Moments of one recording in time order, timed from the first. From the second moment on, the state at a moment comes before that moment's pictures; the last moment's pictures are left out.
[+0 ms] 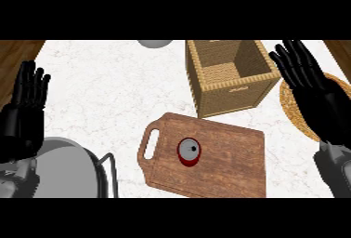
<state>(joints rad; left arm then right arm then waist) -0.14 0.46 -0.11 -1.68 0.28 0.40 -0.08 -0.33 -0.43 0.13 -1.71 -0.33 0.09 -0.16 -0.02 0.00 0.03</state>
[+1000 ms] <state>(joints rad) -0.01 0.46 -0.23 -1.48 0.33 0.25 0.15 -0.58 -0.11 0.63 -1.49 0.20 -0.27 0.20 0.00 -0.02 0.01</state>
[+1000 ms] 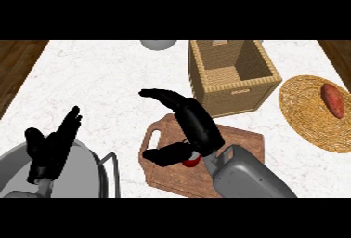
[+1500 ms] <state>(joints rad) 0.03 0.47 -0.20 -1.50 0.34 0.25 0.18 -0.88 -0.31 0.63 -1.58 0.37 0.01 0.68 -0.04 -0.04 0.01</state>
